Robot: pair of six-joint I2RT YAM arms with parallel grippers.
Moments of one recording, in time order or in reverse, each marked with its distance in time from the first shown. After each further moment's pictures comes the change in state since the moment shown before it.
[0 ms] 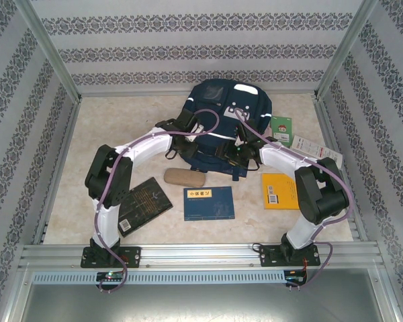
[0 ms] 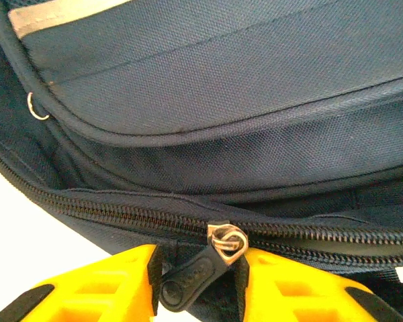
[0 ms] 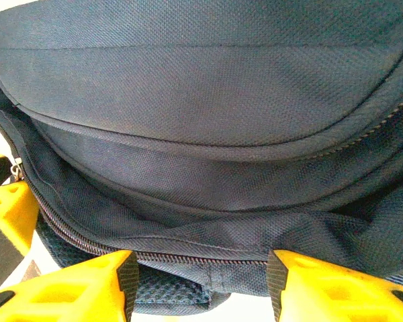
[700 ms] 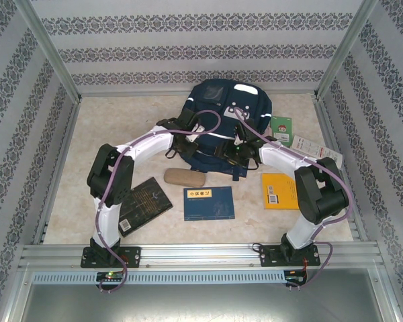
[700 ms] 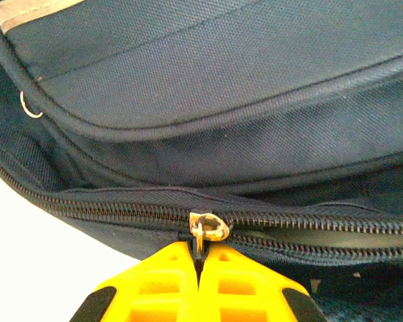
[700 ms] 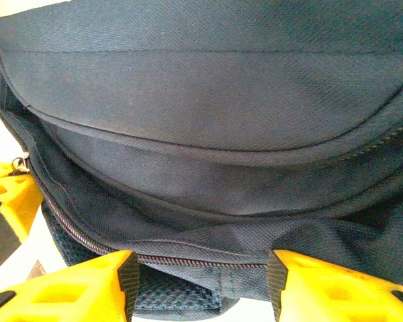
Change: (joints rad) left arm 0.000 0.007 0.034 -0.064 -0.001 0.044; right arm 0.012 0.003 0.014 -0.002 0.000 0.006
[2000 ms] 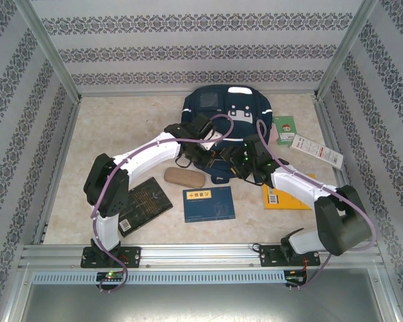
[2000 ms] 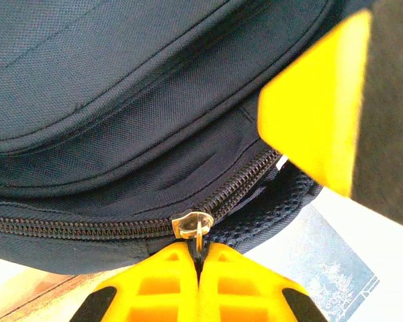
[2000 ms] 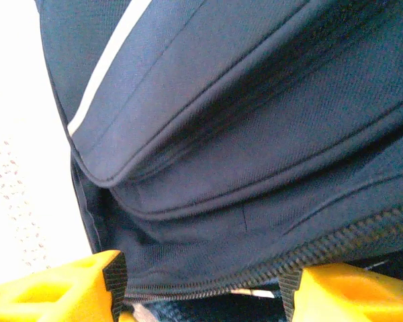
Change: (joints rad) left arm -0.155 -0.093 0.019 -0.069 0.233 -0.180; right arm 0.028 -0.284 -0.320 0.278 0.081 0.468
